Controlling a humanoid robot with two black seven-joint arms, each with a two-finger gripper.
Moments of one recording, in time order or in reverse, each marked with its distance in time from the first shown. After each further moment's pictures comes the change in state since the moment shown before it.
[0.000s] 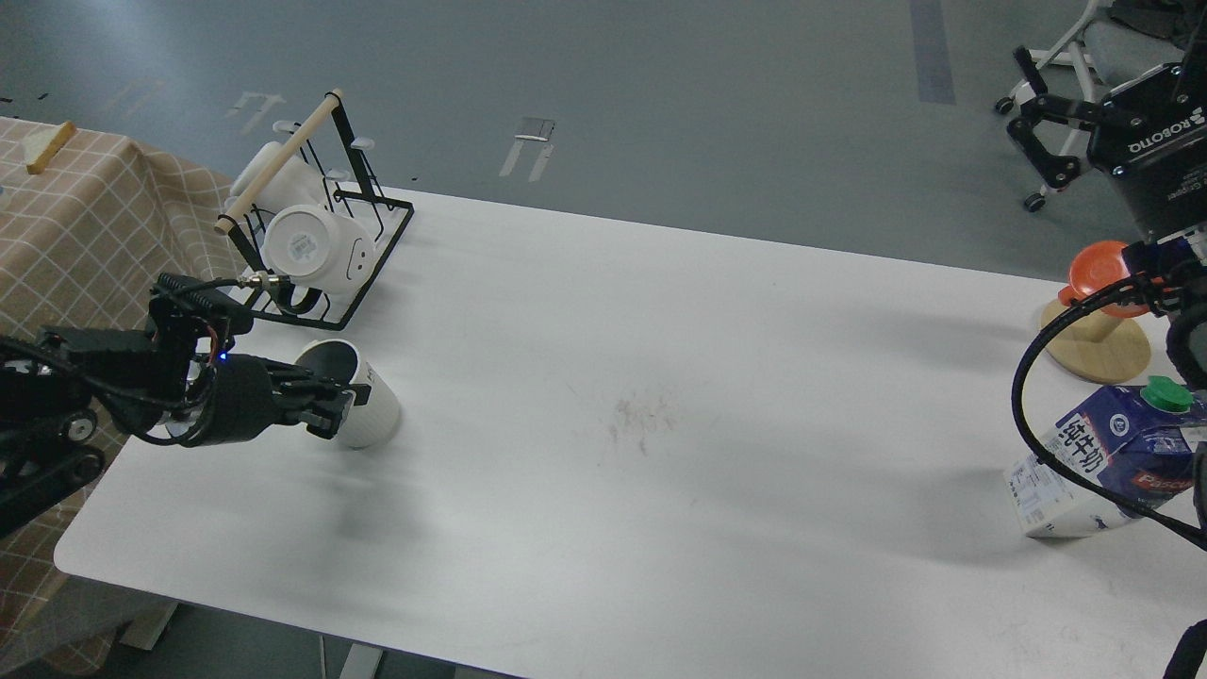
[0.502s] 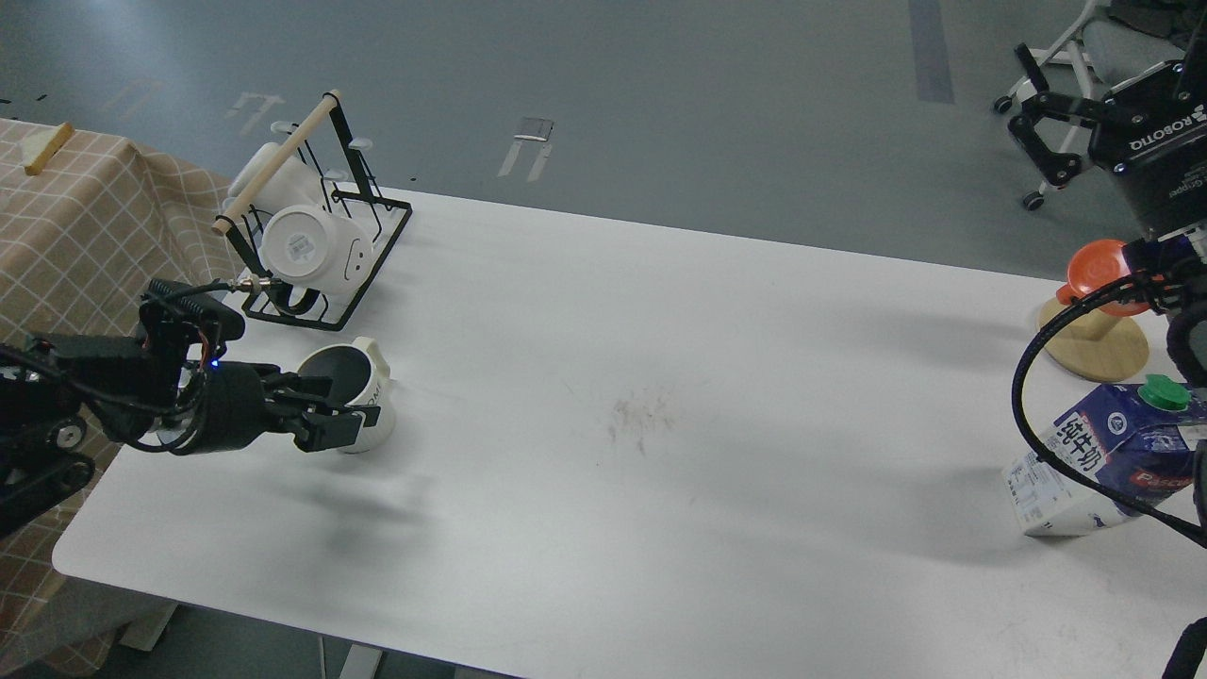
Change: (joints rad) left arm 0.050 0.003 -0.001 0.030 -0.024 0.010 0.001; right arm 0.010 0.000 0.000 0.002 0.000 0.000 0.000
